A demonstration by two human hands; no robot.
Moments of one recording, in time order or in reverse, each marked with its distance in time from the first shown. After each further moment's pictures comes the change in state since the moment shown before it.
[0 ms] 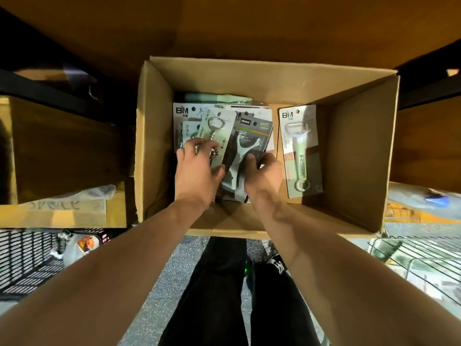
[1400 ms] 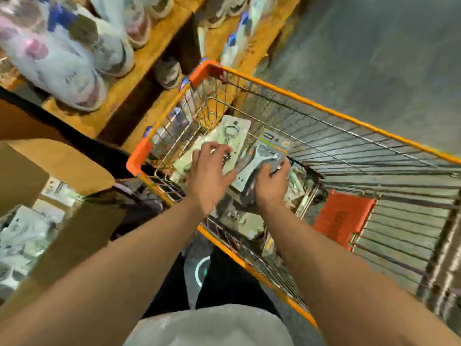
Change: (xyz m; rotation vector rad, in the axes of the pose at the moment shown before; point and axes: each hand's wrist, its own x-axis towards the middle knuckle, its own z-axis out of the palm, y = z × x) left_hand -0.410 0.412 0.266 0.328 -0.408 1.038; right_hand -0.176 0.400 -0.501 0.827 0.759 0.438
